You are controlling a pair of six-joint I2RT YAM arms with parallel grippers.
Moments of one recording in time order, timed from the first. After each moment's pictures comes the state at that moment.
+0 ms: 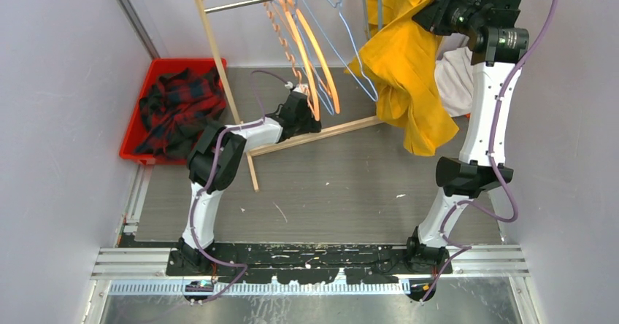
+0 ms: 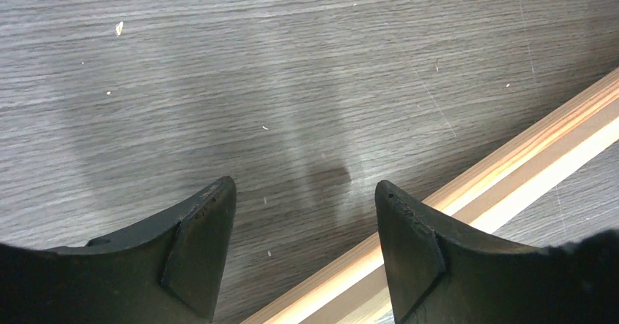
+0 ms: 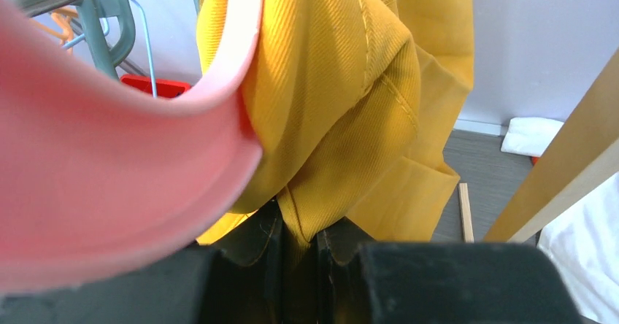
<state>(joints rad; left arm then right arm) -0.61 2.16 1.48 0.01 -0.11 -0.47 -0.13 1.88 2.55 -0.92 -0.56 0.19</state>
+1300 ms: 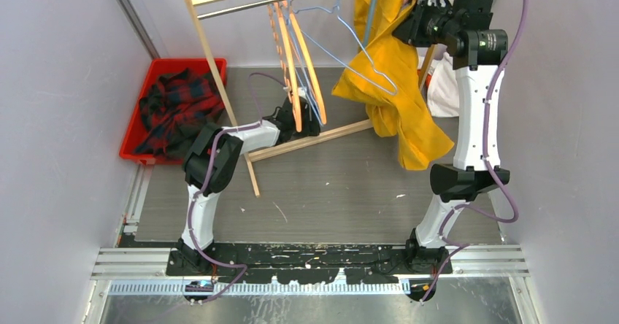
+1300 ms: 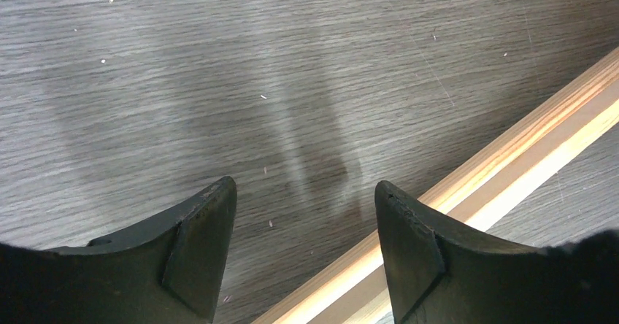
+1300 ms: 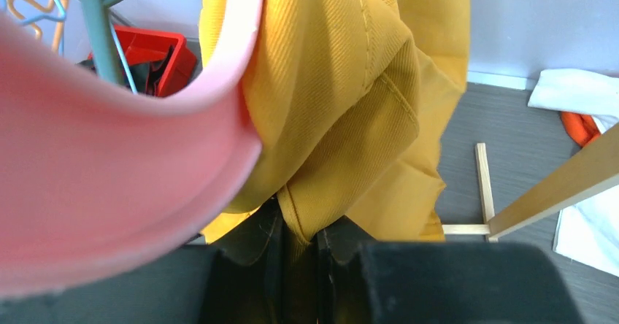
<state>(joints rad) -0.61 2.12 1.41 0.03 -0.08 -0.47 0.01 1.83 2.49 -1.04 -0.42 0.16</state>
